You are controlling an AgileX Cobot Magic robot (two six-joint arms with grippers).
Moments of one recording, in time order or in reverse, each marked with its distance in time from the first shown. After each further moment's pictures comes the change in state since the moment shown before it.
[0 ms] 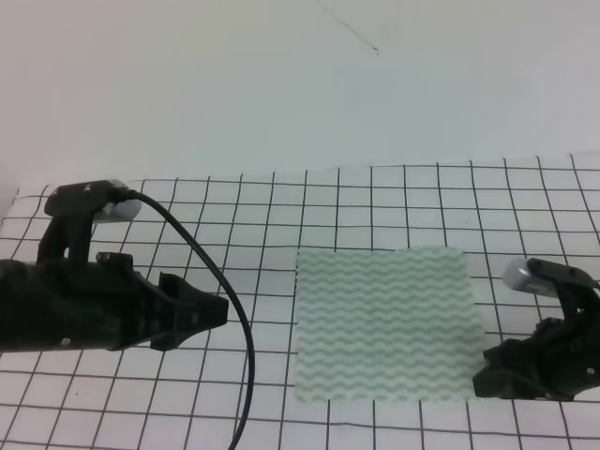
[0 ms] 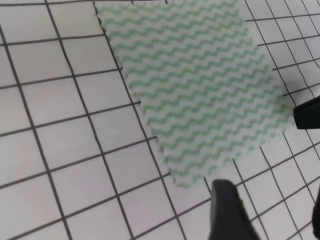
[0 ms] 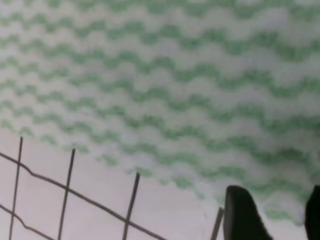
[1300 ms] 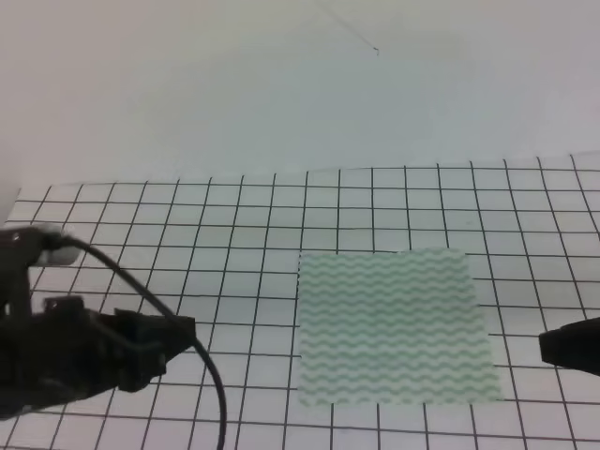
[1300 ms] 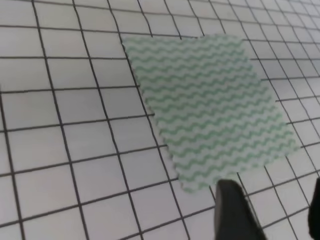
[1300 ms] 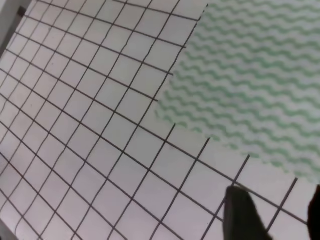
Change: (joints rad) left arm 0.000 -0.290 0.204 -0.058 -0.138 -0.033; right arm -0.158 -0.650 0.060 -0.134 0.327 0.039
